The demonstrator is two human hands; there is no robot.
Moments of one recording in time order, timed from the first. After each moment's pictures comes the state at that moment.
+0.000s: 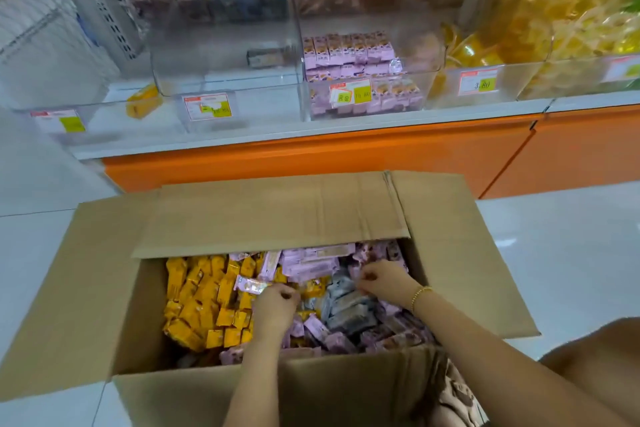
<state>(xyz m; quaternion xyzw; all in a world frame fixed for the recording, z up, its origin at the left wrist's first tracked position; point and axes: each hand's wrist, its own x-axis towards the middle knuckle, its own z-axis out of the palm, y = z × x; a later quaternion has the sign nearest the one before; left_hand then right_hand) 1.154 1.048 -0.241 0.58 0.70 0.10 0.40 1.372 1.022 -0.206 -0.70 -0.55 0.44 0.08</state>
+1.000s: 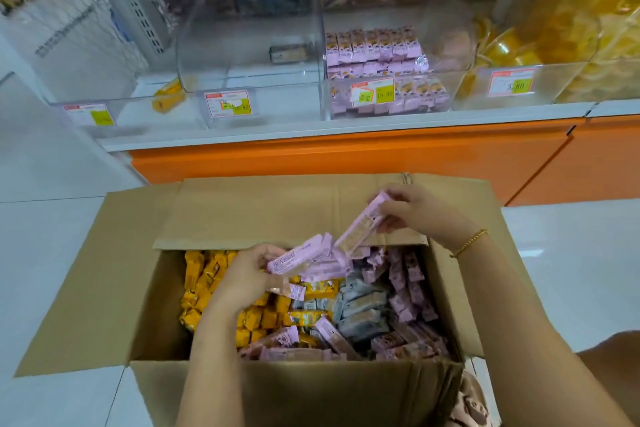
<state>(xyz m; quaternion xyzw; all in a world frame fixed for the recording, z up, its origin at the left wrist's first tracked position) 1.112 1.077 -0.151 0.55 0.61 0.20 0.53 1.395 1.079 -0.104 -0.60 -0.50 0.52 0.33</state>
